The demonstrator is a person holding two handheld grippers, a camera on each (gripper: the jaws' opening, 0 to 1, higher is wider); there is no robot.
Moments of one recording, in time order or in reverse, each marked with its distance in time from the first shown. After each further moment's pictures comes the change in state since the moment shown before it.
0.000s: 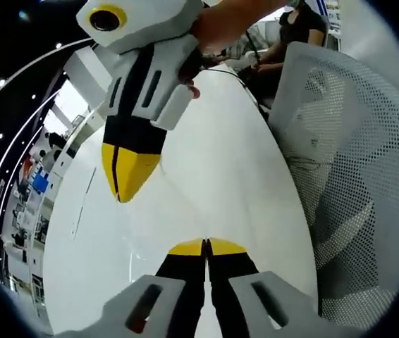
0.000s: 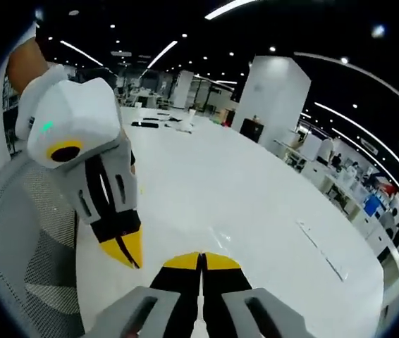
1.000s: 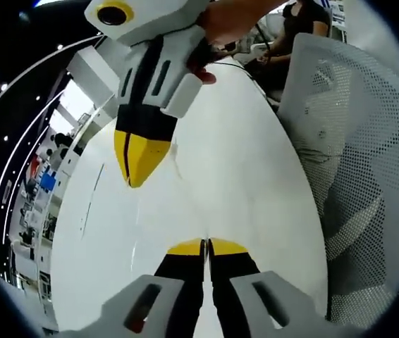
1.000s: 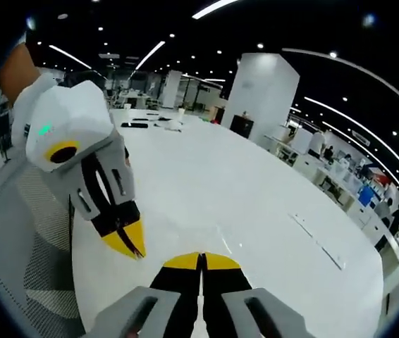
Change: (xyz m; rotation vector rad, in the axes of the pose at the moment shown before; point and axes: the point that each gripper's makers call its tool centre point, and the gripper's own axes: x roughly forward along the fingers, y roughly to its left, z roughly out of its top) left arm 0.002 0.010 -0.011 -0.015 0.036 0.051; right arm 0.001 -0.001 -0.019 0.049 0.051 -0.020
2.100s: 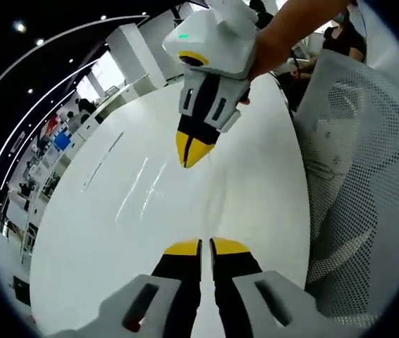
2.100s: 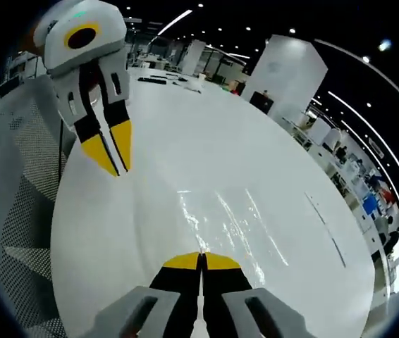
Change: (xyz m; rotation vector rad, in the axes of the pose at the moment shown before) left arm -0.025 -0.012 -0.041 -0.237 0.012 0.084; right arm 0.033 0.012 -0.060 -0.132 0.183 0.032
